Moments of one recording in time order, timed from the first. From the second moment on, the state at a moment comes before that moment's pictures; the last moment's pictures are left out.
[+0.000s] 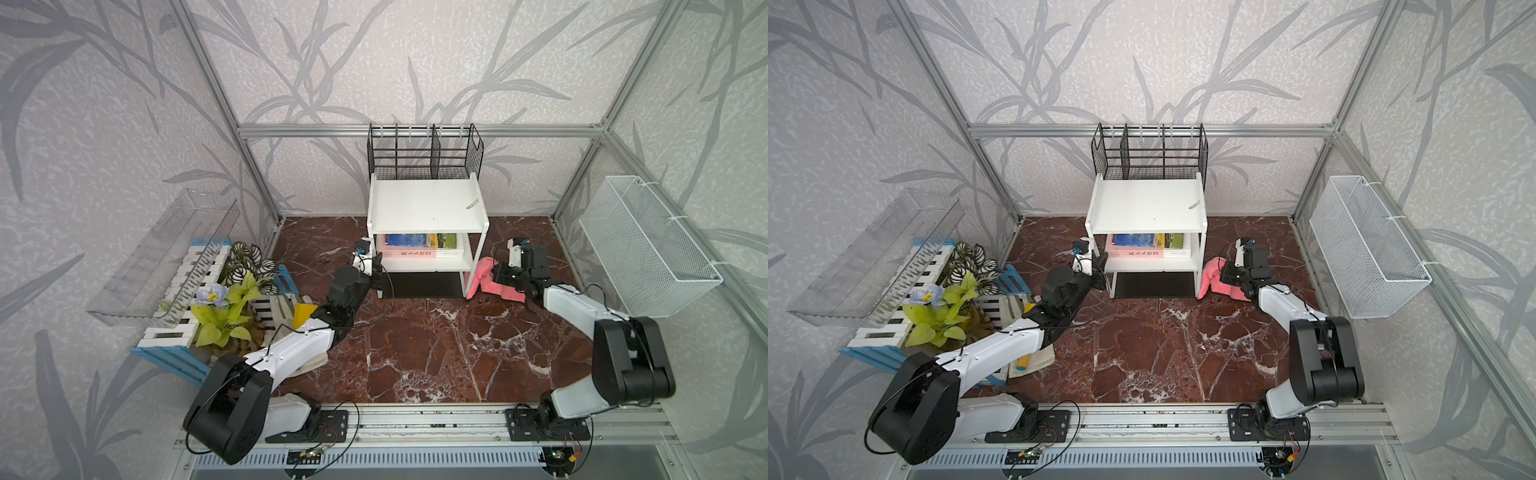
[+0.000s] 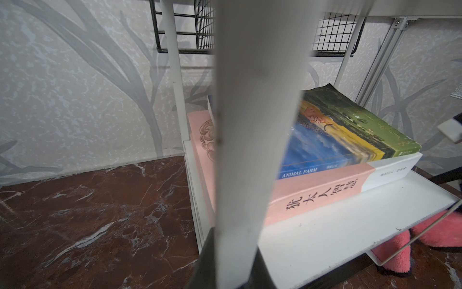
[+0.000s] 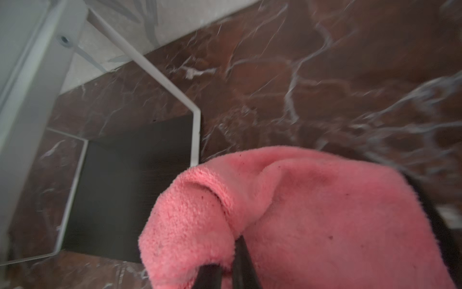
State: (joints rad) left arm -0.45 1.29 0.62 0.53 -0.13 -0.09; right arm 0.09 1.58 0.86 -0.03 -0.29 0.42
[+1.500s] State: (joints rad) left arm -0.45 1.30 0.63 0.52 -0.12 -0.12; right arm 0.10 2.25 1.39 0.17 -0.68 0.92
